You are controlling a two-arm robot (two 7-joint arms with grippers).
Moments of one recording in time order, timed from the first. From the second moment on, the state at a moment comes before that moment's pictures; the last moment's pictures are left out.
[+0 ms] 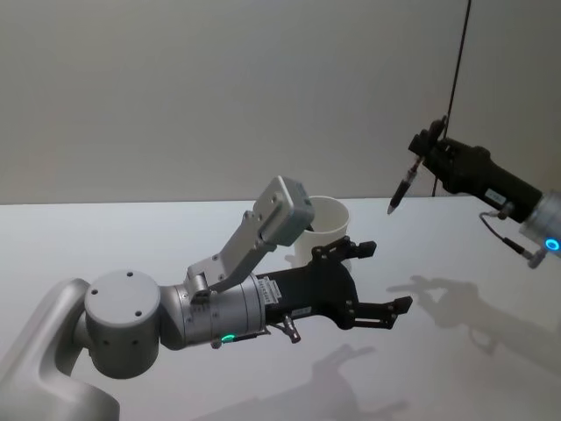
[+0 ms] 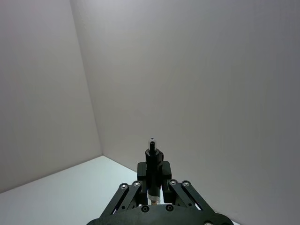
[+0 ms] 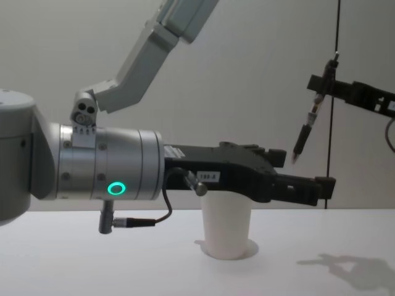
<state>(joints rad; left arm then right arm) -0.40 0.18 0.31 -1.47 -0.06 0.18 -0.94 0.64 0.27 -0.20 -0.95 0.64 -0.06 0.95</state>
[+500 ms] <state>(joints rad) -0.40 0.18 0.31 -1.47 -0.06 0.18 -0.94 0.78 0.24 -0.22 -0.73 0.61 -0.11 1.01</state>
